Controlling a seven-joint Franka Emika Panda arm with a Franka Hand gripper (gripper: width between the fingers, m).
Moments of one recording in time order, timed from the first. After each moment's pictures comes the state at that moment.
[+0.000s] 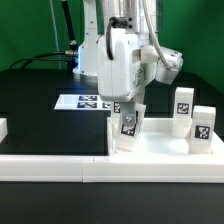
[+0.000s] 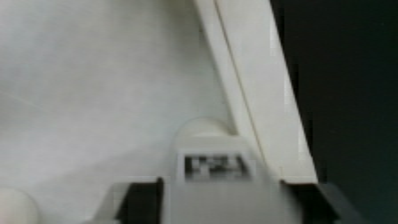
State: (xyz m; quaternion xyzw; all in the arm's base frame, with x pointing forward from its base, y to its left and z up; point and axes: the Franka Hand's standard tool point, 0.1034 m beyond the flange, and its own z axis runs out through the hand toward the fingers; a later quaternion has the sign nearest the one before) arm 0.625 0.014 0.074 -0.59 0.81 -0.01 0.07
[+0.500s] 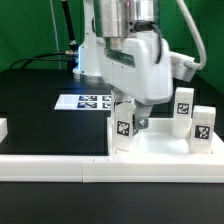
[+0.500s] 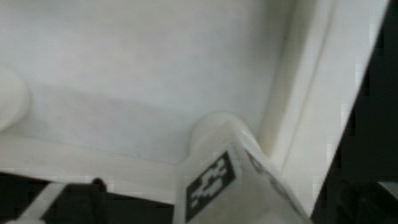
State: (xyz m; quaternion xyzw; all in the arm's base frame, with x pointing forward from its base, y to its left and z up) arm 0.612 0.014 0.071 -0.83 0.56 -0.01 0.04
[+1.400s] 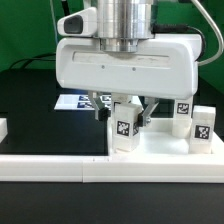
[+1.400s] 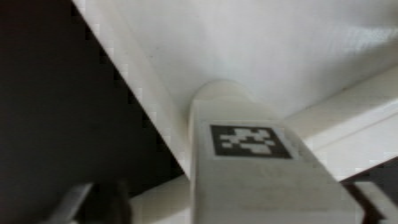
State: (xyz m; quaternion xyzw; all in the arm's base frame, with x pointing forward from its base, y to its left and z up) arm 0.621 -0.001 0.069 -0.97 0.25 -0.04 0.01
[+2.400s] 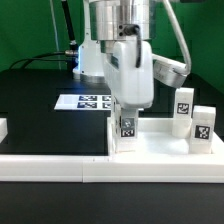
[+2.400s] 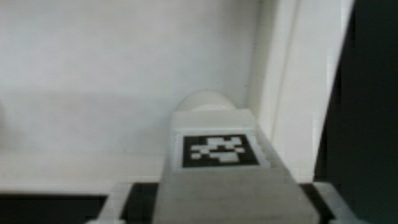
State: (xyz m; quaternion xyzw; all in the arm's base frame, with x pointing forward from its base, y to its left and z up) arm 0.622 0.008 0.065 -0.59 0.80 -0.02 0.08
